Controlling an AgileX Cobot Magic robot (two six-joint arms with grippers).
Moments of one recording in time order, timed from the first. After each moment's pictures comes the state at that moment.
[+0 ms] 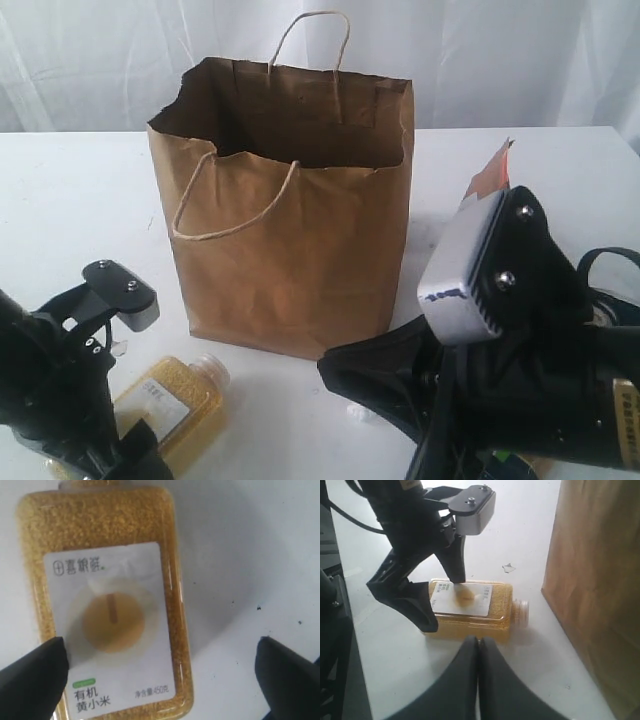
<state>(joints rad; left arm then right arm) -0.57 1.31 -0.63 -0.39 0.75 0.49 0.78 0.96 -0.49 -1.75 -0.36 1.75</state>
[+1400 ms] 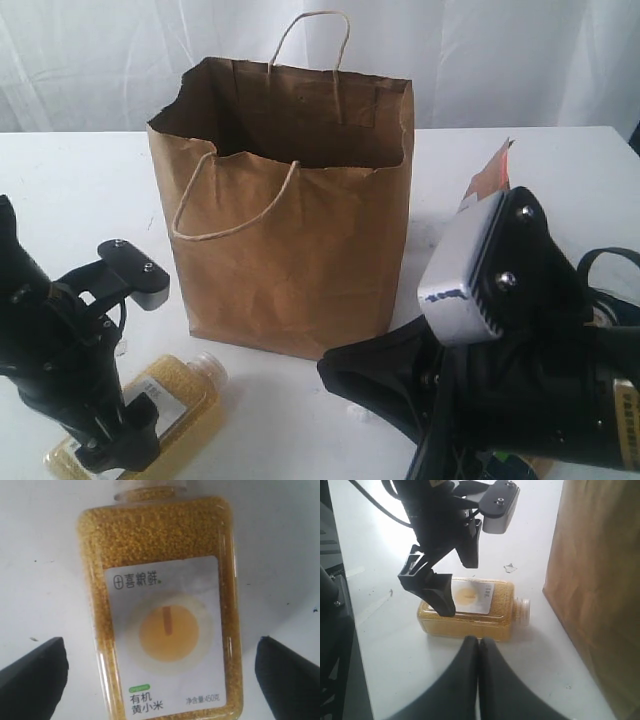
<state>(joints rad) -0.57 1.40 -0.74 -0.20 0.81 0.37 0.78 0.96 -0.49 -1.75 -0.36 1.75</state>
